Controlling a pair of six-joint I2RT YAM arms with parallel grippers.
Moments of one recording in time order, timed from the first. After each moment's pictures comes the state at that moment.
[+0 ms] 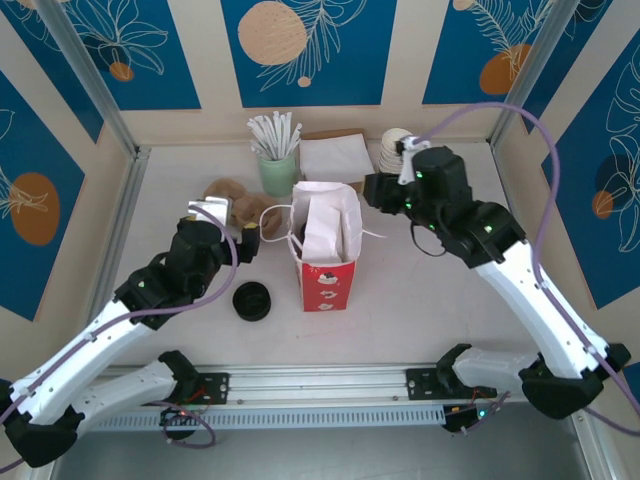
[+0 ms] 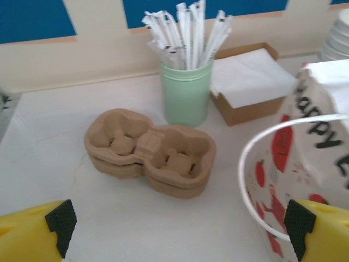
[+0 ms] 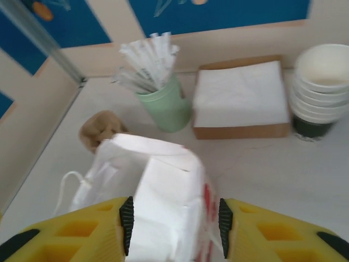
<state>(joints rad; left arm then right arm) -0.74 0.86 0.94 -0.57 -0.56 -0.24 0.59 1.14 1.48 -0.82 0.14 0.43</state>
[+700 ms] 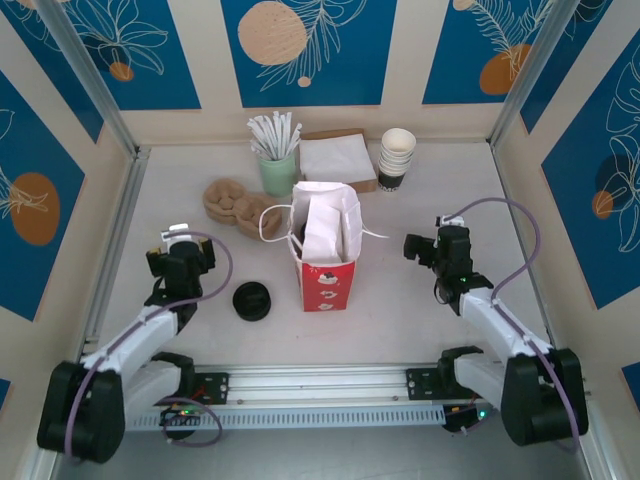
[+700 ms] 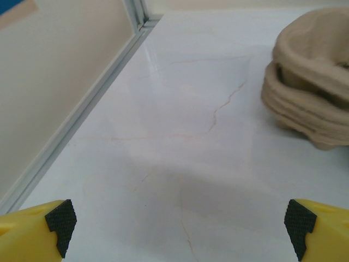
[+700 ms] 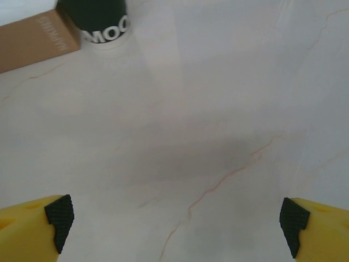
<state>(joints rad) -0.19 1.03 0.33 0.21 -0.55 -0.12 0.11 1.07 0.42 0.03 0.15 0.24</state>
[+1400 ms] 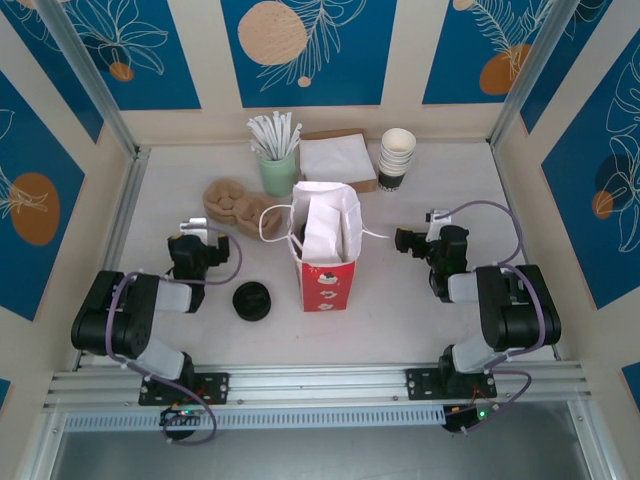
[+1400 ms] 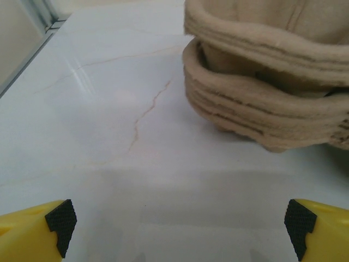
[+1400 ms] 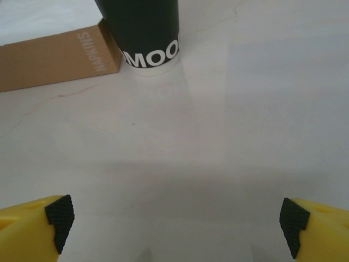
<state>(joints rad) -0.11 1.54 0.34 0.77 -0.23 0.01 0.02 1.53 0.37 0.71 -0.12 0.10</state>
